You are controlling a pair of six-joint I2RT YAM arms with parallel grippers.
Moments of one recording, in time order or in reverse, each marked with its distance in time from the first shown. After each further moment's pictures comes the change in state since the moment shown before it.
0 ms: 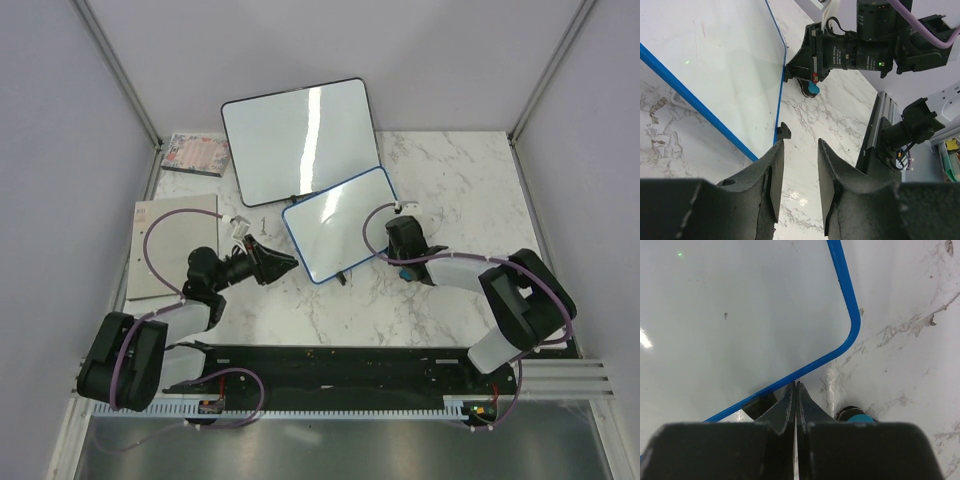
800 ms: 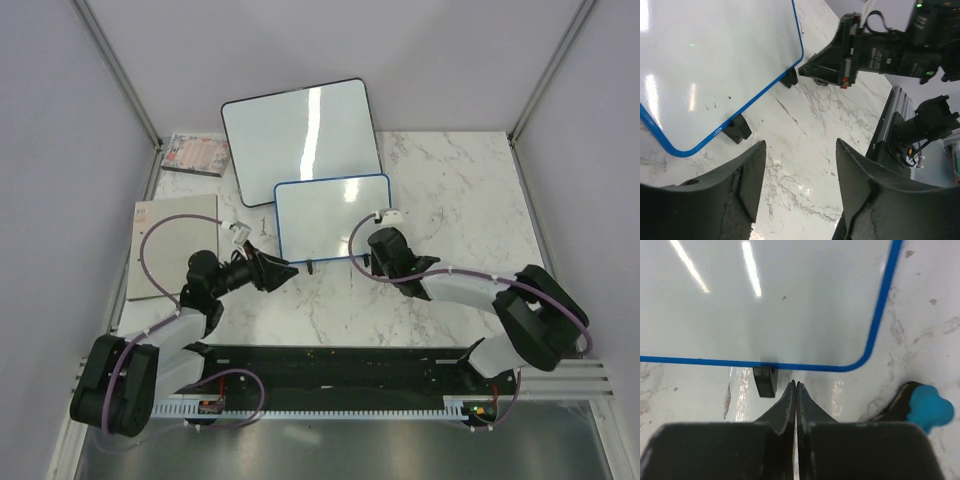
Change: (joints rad) left arm -0.012 -0.121 -0.016 -0.223 -0.053 0.076; right arm 0.194 -0.052 0.008 -0.022 0.023 0.026
